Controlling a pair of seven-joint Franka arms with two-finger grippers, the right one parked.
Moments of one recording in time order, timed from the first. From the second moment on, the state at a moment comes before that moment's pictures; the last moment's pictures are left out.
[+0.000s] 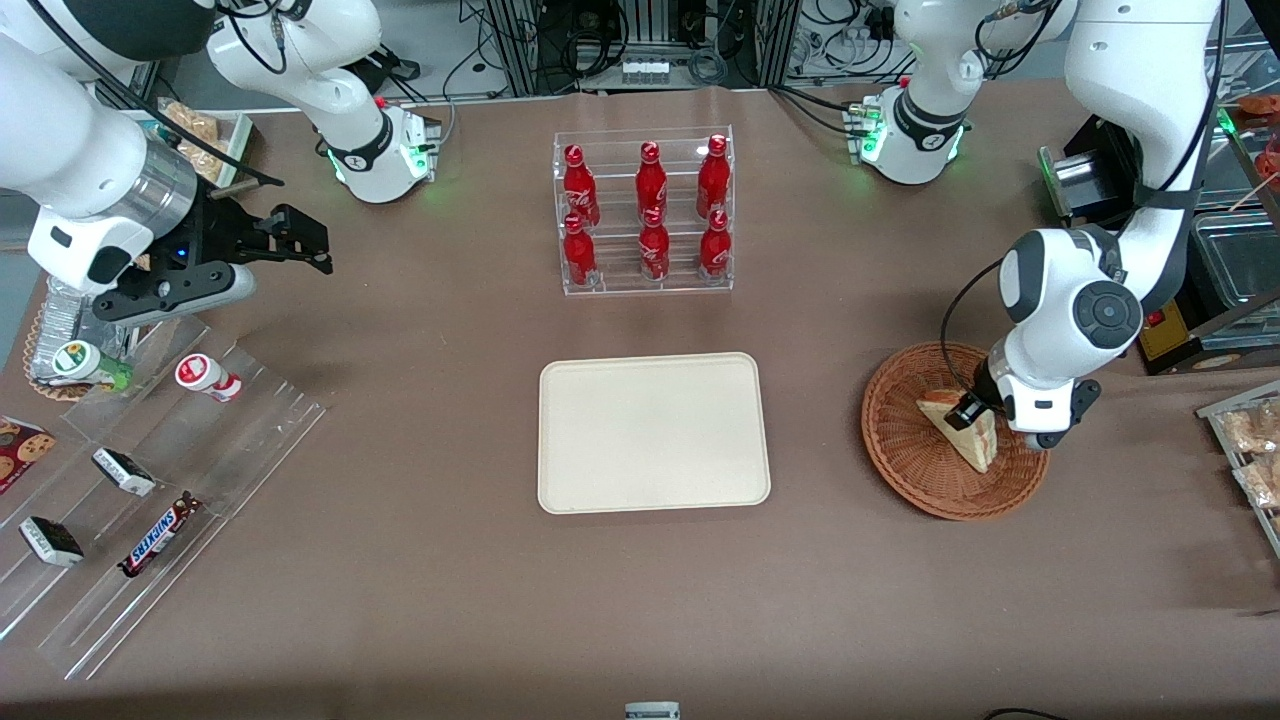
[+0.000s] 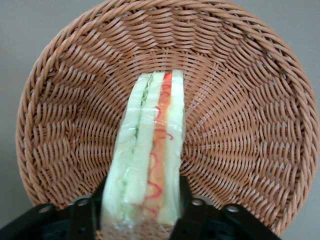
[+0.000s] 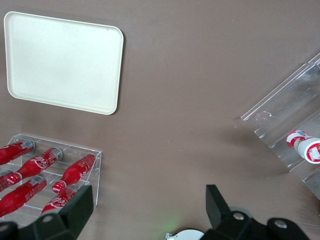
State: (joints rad) arm -0.02 0.28 -0.04 -2.18 0.03 2.43 -0.84
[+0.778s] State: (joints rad) arm -0.23 0.28 -0.06 -1.92 0.02 2.20 -0.91
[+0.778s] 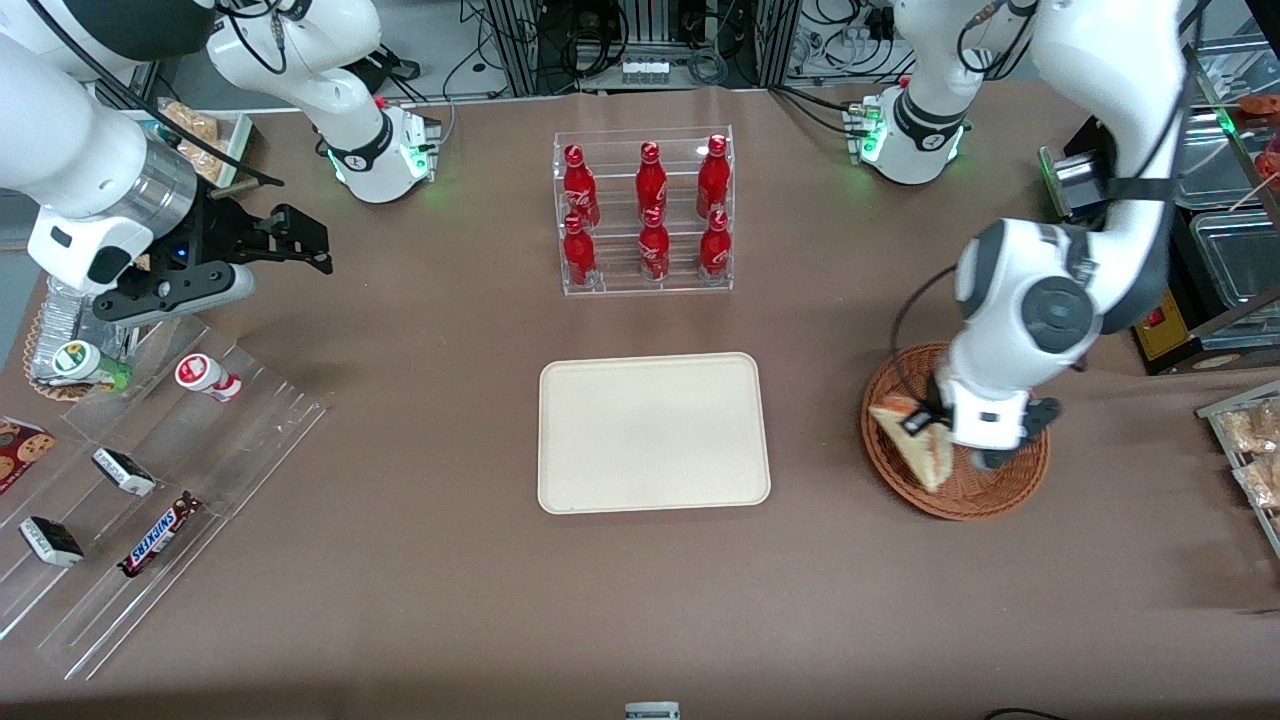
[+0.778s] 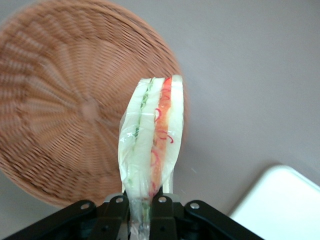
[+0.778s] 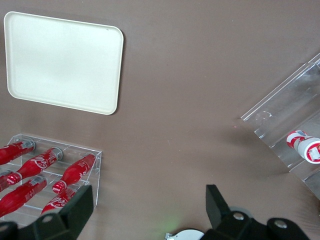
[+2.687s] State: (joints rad) arm -0.72 0.63 -0.05 -1.51 0.08 2.29 -1.08
